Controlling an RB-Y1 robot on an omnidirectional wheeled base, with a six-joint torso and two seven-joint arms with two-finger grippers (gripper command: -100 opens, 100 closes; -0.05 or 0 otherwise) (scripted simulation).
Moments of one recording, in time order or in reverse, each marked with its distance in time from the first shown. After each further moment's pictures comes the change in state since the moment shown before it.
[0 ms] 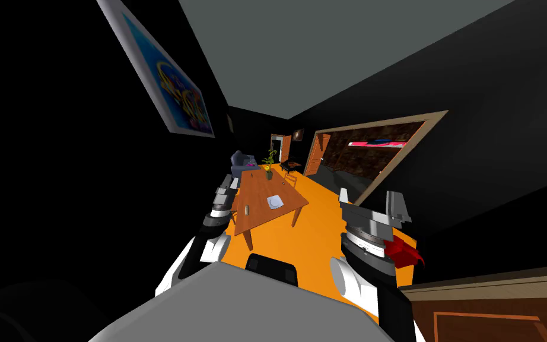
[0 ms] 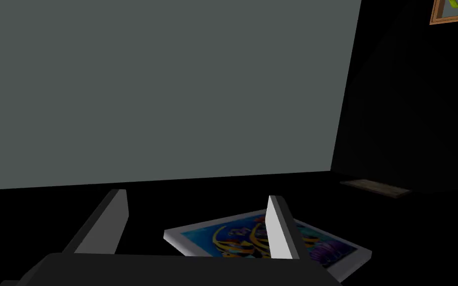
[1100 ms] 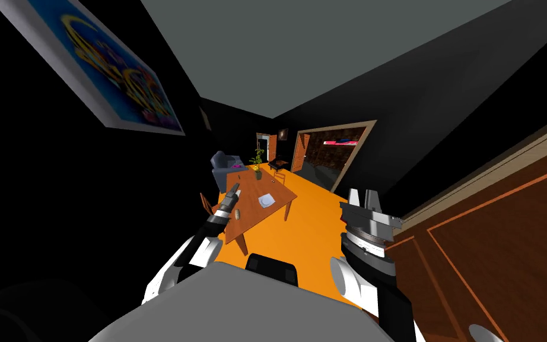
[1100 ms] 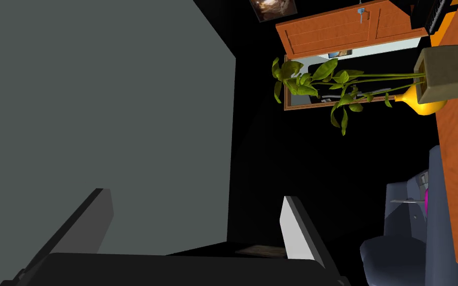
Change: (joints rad) left arm 0.023 0.183 0.035 0.117 0.196 0.274 -0.061; right arm 0.000 0.000 0.000 0.000 0.000 0.000 0.000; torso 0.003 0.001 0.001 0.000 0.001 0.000
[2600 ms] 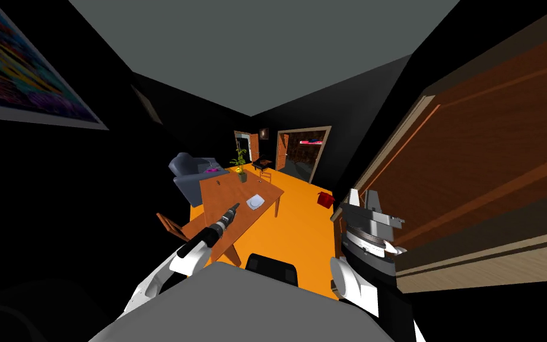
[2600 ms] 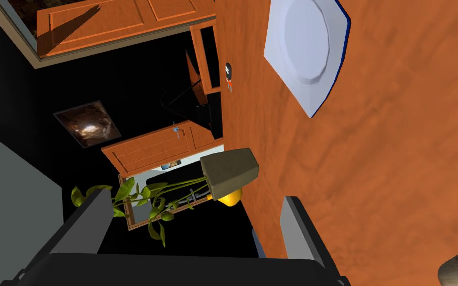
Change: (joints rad) left arm 0.030 0.205 -0.008 0.248 0.297 0.381 -0.104; right arm 0.000 0.000 0.000 0.000 0.000 0.000 0.000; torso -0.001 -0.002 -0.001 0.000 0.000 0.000
